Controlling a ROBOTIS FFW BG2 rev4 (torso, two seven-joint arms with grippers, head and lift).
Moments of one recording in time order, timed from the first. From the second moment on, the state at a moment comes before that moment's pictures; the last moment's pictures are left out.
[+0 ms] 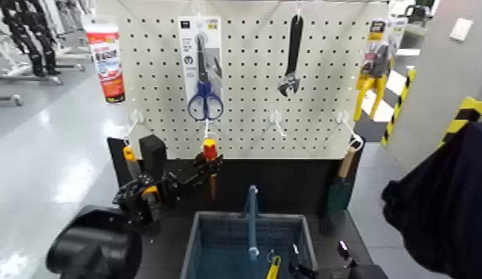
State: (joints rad) left arm -0.36 0.18 -0.22 -1.32 0.26 0.03 -0.61; right arm 0.31 -0.08 0.20 -1.71 -0.06 -0.17 -0.10
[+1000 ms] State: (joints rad) left arm -0.20 0.19 -0.19 -1.59 0.31 0.13 -0.57; right arm 0.31 -0.08 0.20 -1.71 -0.07 -0.15 -0.10
